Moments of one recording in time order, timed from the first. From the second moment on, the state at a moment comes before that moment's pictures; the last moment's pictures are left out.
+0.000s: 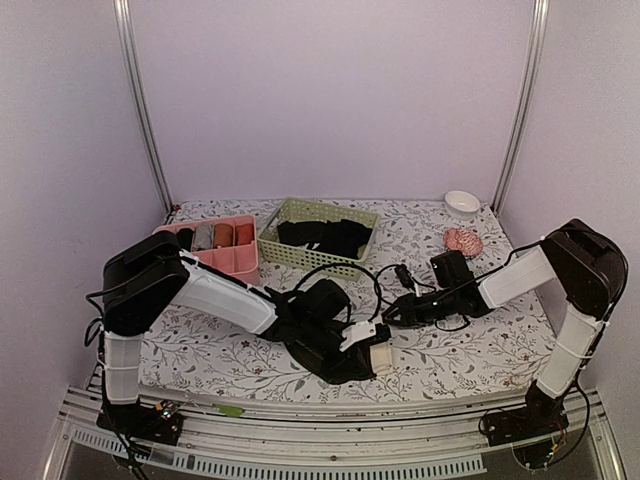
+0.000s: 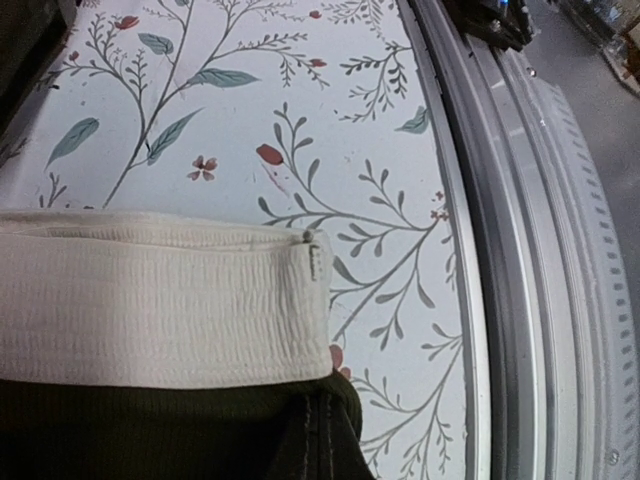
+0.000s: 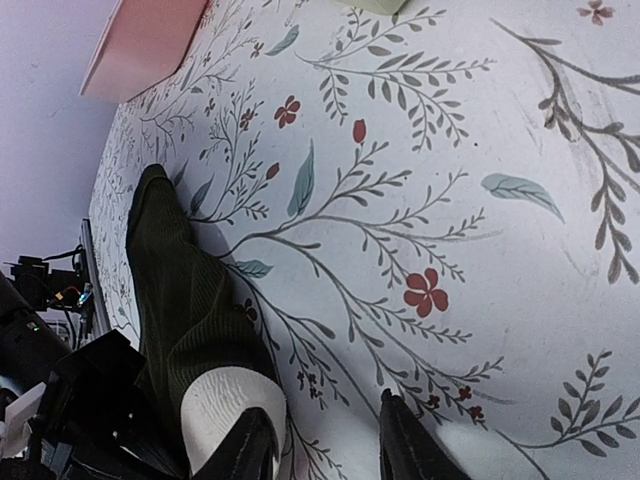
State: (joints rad) left arm -1.08 2.08 1.16 0.02 0.55 0.20; right arm 0.53 1.79 0.68 0.28 -0.60 0.44
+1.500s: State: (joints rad) left arm -0.82 1.72 0.79 0.28 0.37 -0.20; right arm 0.69 1.78 0.76 0.30 -0.70 0.62
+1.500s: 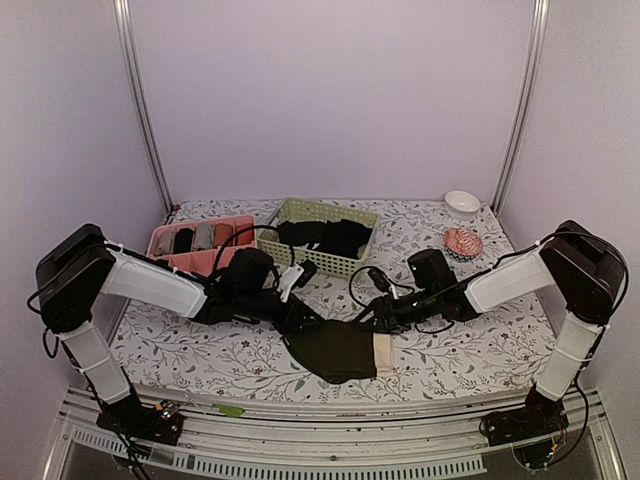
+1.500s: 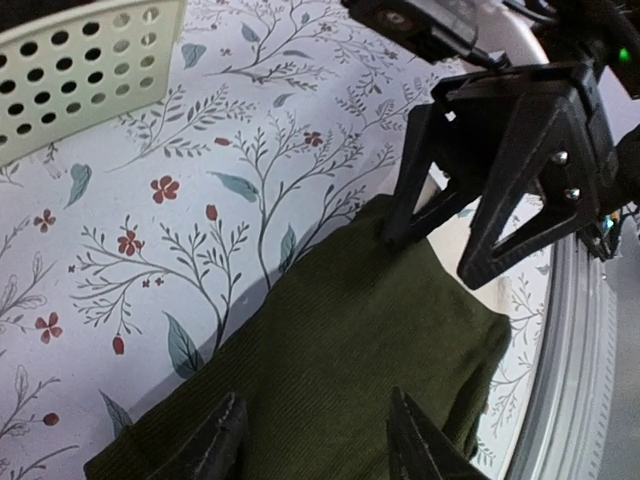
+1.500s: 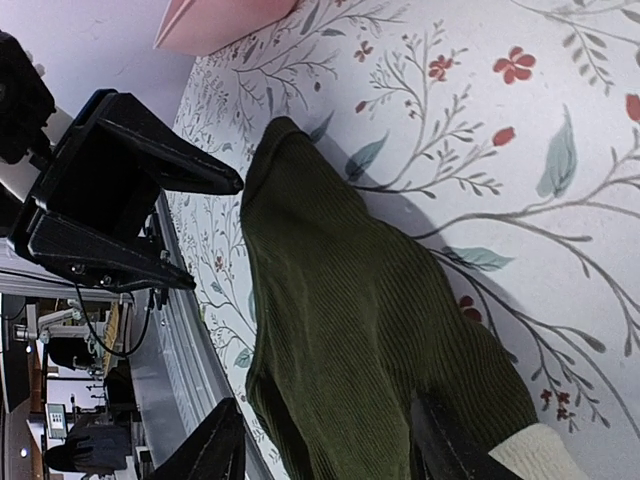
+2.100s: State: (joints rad) left arm -0.75 1.77 0.70 0.32 0.37 -0.29; right arm 0.63 1.88 0.67 0.50 -0.77 0.61
